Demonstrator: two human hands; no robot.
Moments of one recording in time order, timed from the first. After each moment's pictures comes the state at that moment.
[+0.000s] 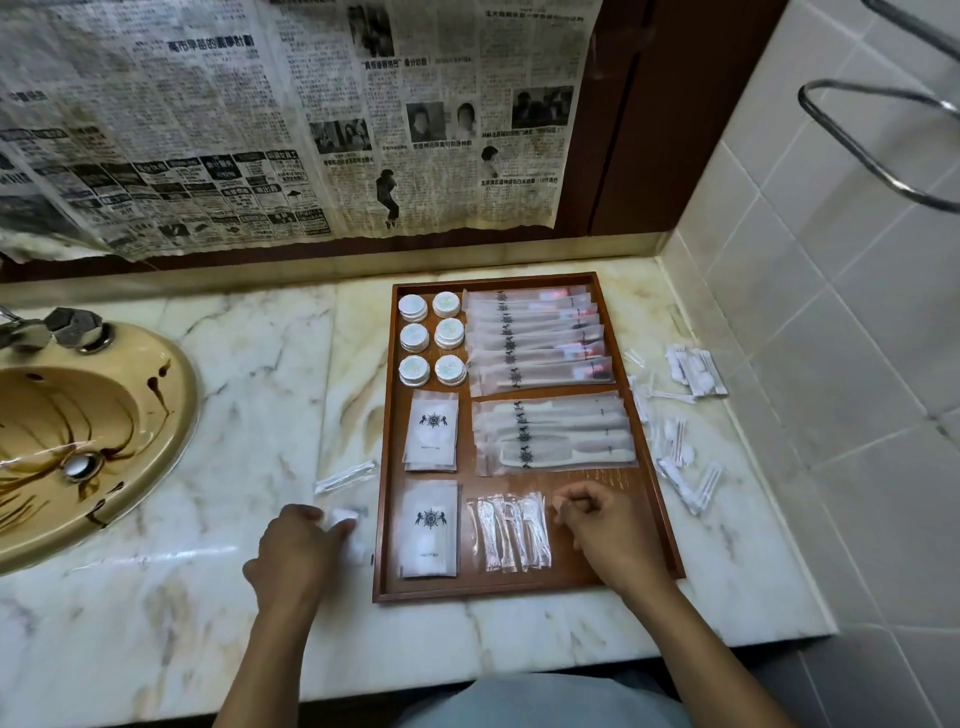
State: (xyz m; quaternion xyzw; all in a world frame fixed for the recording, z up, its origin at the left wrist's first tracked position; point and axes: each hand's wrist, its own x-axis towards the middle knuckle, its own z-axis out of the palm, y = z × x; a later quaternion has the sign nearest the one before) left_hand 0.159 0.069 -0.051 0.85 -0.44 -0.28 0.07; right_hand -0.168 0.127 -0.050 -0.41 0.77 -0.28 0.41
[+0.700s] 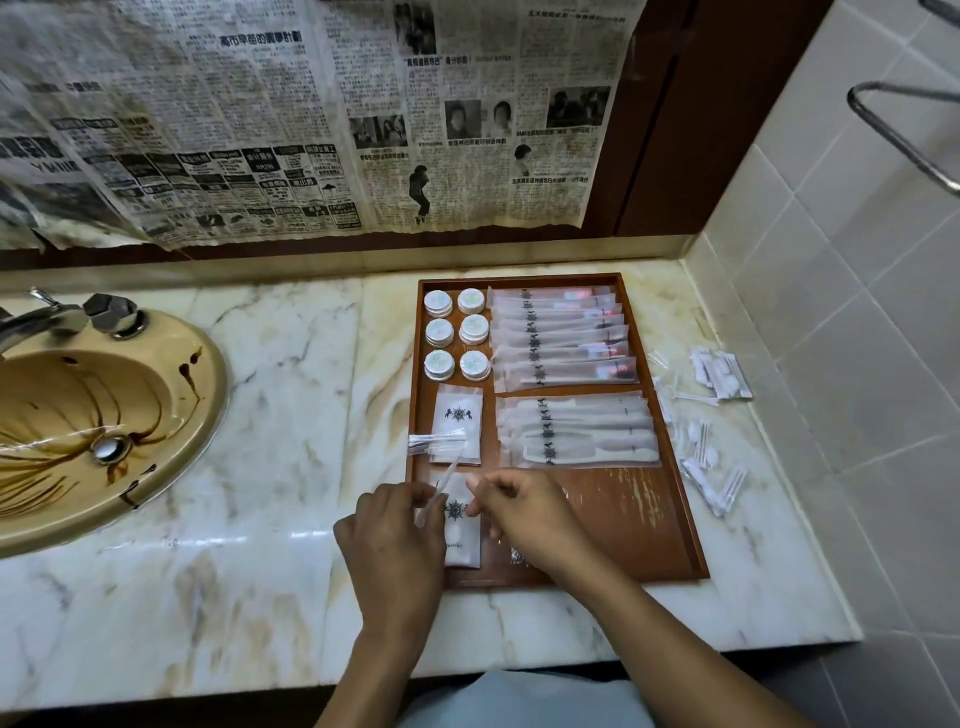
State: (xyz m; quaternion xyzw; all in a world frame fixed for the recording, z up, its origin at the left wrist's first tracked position) left_hand 0.088 0.116 -0.021 0.70 -0.65 -0.09 0.29; right_hand -0.069 0.097 -0.002 -0.46 0.64 -0.31 0.54
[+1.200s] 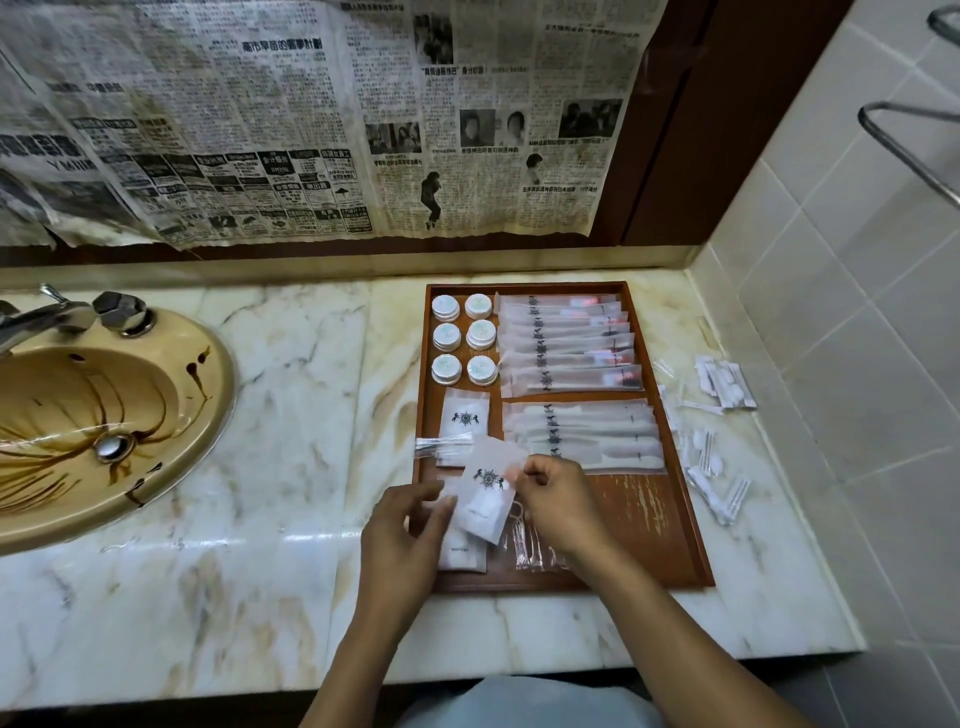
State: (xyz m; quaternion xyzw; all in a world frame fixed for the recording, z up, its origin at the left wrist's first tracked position) left_hand 0.103 0.110 -0.027 0.65 -0.53 -0.39 0.37; right_hand -0.087 0.082 -0.031 -0.41 0.71 -0.32 0.47
